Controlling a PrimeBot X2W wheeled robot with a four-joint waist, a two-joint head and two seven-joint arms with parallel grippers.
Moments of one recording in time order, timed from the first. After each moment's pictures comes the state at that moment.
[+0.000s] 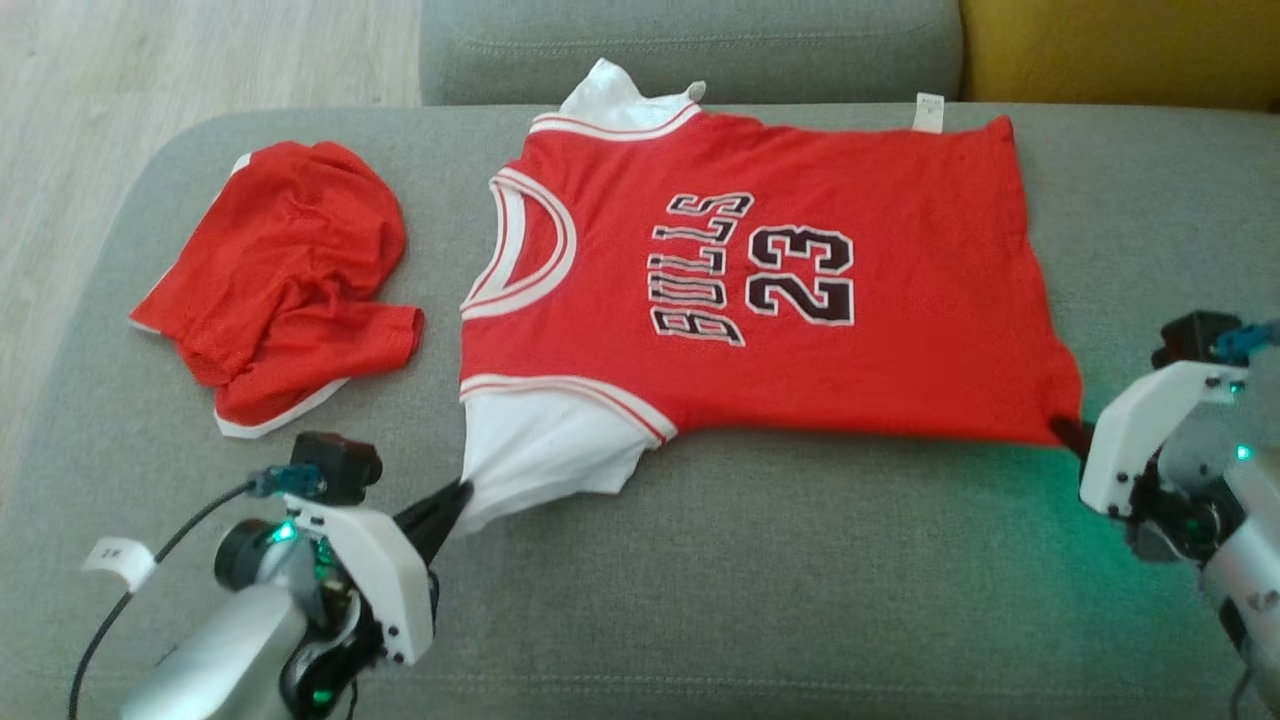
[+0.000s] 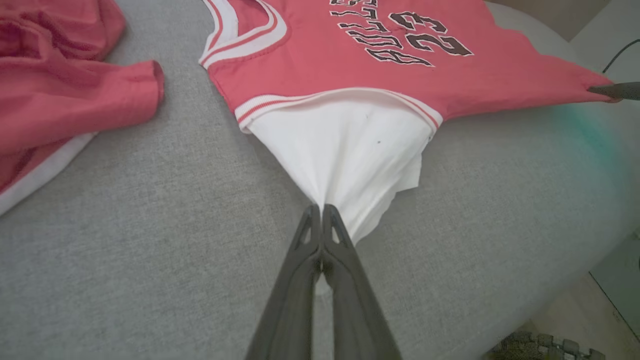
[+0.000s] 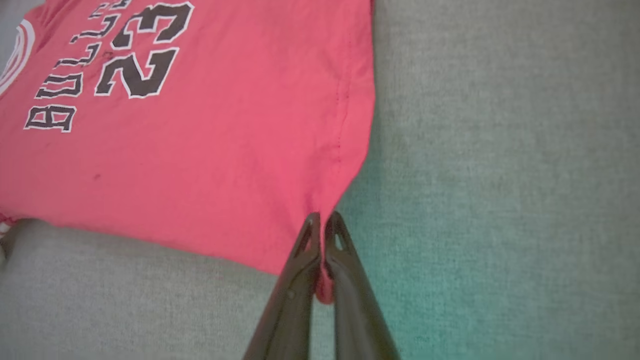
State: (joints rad) left arm -0.36 0.41 -0.78 0.48 -0.77 -0.13 0.04; right arm -0.57 -0.46 0.56 0.89 0.89 0.12 0.43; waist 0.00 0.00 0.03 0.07
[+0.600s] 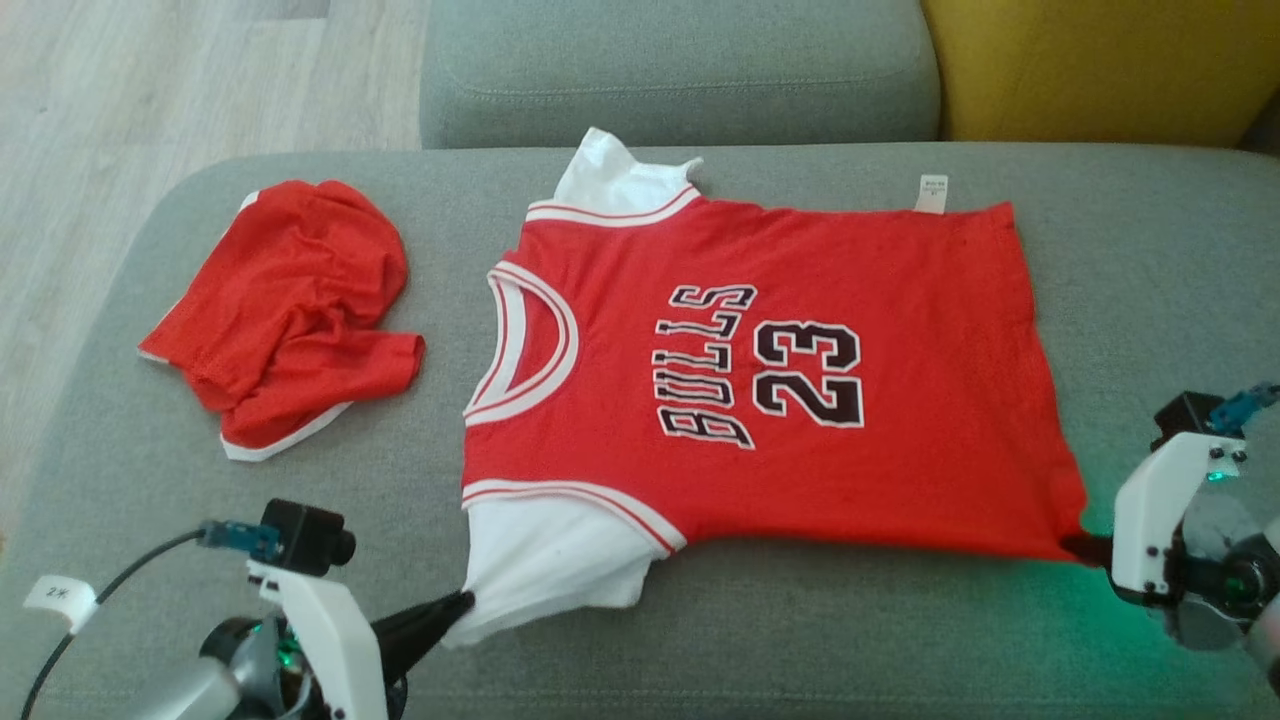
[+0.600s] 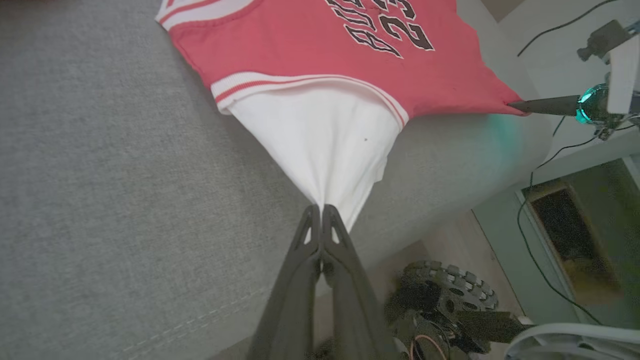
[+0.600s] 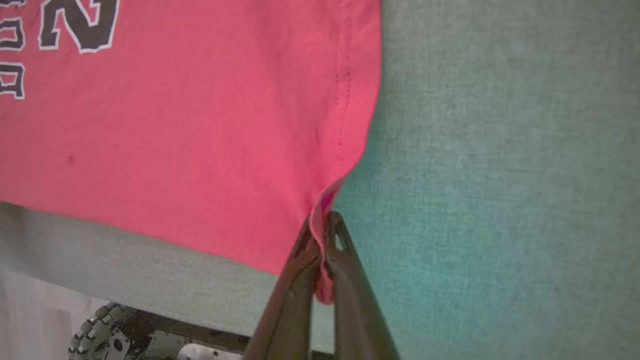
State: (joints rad) left arm -0.22 0.63 -0.86 0.16 -1.12 -0.13 0.24; right arm -0.45 -0.57 0.64 0.77 1.06 0.12 0.70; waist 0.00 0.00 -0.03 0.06
